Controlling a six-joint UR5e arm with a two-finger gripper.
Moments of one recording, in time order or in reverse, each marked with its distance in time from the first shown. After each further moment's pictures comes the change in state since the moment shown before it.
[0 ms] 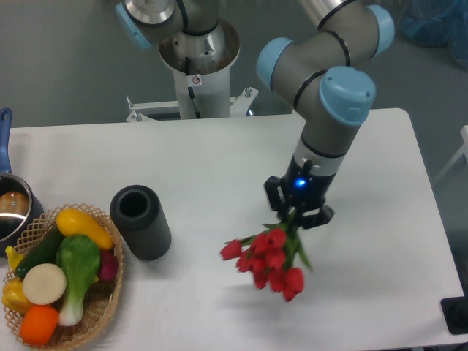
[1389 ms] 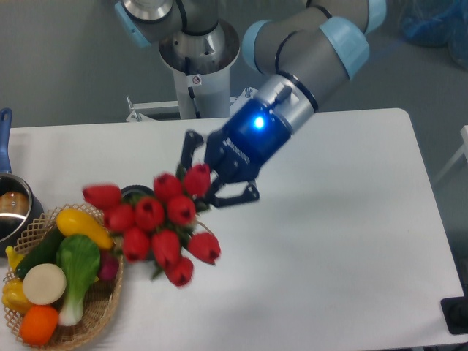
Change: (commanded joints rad) arm 0.046 0.190 -0.136 0.253 -0.827 -0.262
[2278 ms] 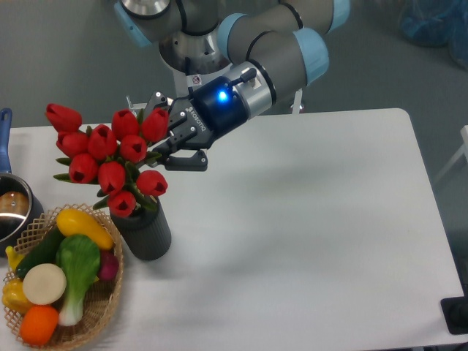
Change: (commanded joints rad) arm -0.031 0.049 -0.209 -0.002 -0.088 0.230
